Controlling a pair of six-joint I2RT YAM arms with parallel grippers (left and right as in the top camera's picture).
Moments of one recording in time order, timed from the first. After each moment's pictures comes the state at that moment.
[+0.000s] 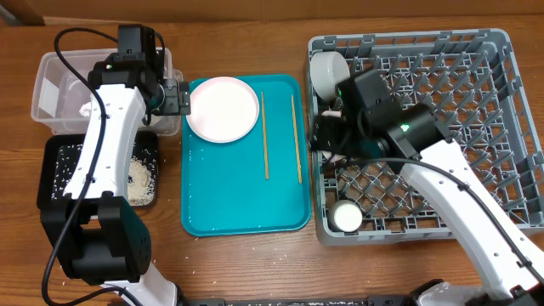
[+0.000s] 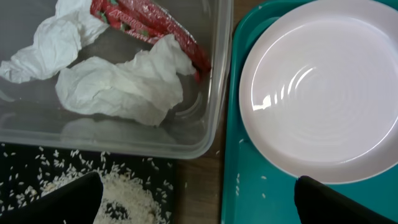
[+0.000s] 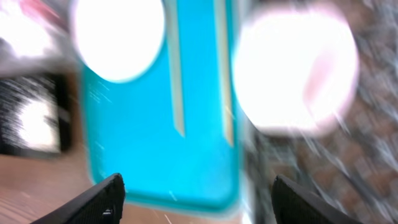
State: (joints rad) left arm 0.03 1.83 1.63 -1.00 -0.12 -0.04; right arm 0.49 1.53 1.48 -1.00 -0.15 0.60
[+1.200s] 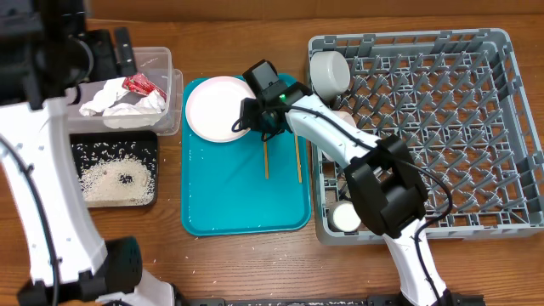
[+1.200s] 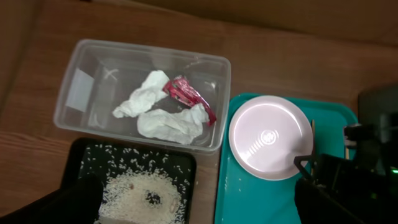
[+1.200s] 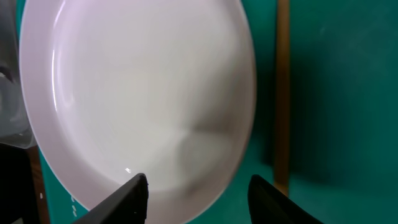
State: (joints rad) left arm 0.16 1.75 2.38 -1.49 0.00 -0.04; right arm 0.64 2.32 1.85 -0.63 -0.17 0.72
